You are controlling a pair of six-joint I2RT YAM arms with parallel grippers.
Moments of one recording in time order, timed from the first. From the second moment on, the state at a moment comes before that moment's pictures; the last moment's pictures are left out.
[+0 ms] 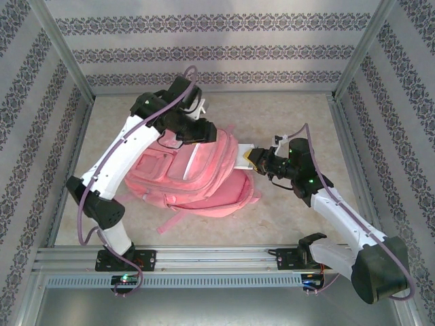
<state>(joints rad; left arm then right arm) -0.61 1.77 2.12 -1.35 0.27 -0.52 0.32 1.04 0.64 0.03 -0.66 1.23</state>
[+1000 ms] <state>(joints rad) -0.83 2.12 2.48 -1.64 -0.06 -0.45 0.33 1.06 0.64 0.08 -0.69 1.25</state>
